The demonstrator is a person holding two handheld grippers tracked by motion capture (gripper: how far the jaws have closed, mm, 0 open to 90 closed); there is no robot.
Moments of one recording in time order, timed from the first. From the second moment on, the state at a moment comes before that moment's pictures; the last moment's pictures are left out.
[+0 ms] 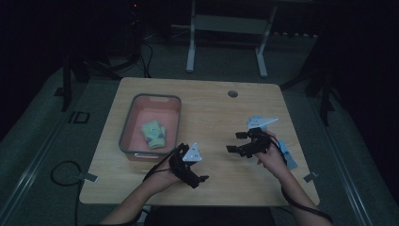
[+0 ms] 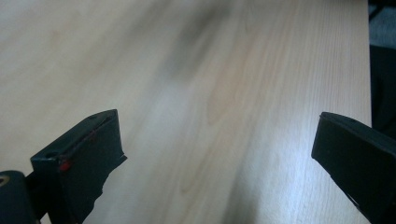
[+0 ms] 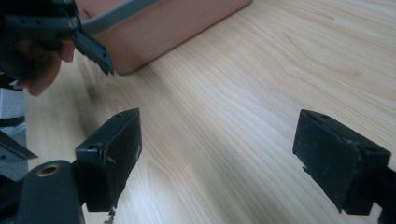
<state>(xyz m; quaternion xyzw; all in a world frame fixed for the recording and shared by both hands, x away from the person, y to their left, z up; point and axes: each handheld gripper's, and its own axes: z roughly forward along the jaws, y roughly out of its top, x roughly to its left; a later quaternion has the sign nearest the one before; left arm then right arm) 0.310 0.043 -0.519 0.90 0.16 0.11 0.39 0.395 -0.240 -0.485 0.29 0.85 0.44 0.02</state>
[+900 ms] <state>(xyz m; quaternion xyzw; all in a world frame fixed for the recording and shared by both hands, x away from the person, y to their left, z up) 0.295 0.047 -0.553 0.89 0.18 0.12 0.41 0.371 -0.327 -0.499 0.34 0.83 0.43 0.09</state>
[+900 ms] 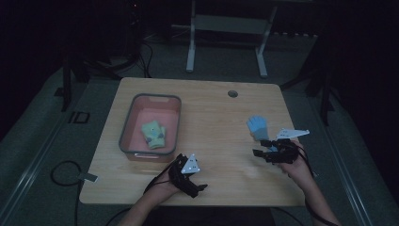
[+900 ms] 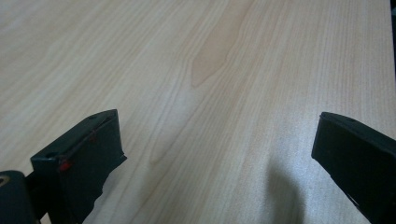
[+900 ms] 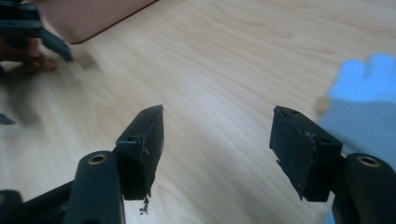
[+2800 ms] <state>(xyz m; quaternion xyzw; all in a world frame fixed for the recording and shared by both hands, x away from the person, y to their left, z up) 0.293 0.056 -0.557 0.88 0.19 0.13 0.41 0.495 -0.327 -0.540 0.44 0.83 0.30 0.16</state>
